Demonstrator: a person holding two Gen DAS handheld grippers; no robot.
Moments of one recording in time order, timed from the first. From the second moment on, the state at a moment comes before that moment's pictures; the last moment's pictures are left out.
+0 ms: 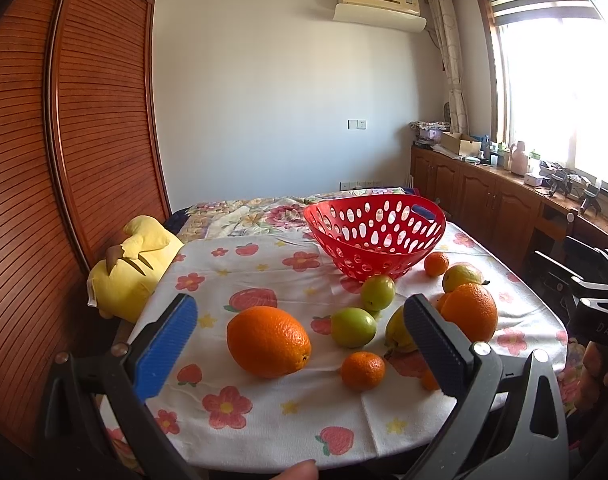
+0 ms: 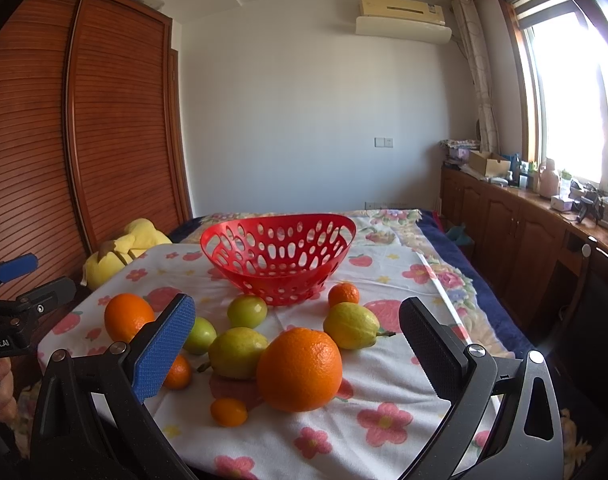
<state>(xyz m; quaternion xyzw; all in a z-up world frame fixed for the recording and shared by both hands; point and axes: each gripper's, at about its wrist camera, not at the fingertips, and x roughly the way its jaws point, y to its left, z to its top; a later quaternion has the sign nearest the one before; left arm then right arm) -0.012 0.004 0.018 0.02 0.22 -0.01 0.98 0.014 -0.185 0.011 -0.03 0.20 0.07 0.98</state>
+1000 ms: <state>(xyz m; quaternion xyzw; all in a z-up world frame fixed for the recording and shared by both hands) -0.008 0.007 0.014 0.02 0.23 -0.01 0.97 0.013 -0.182 0.012 -0.03 0.21 0.07 0.98</state>
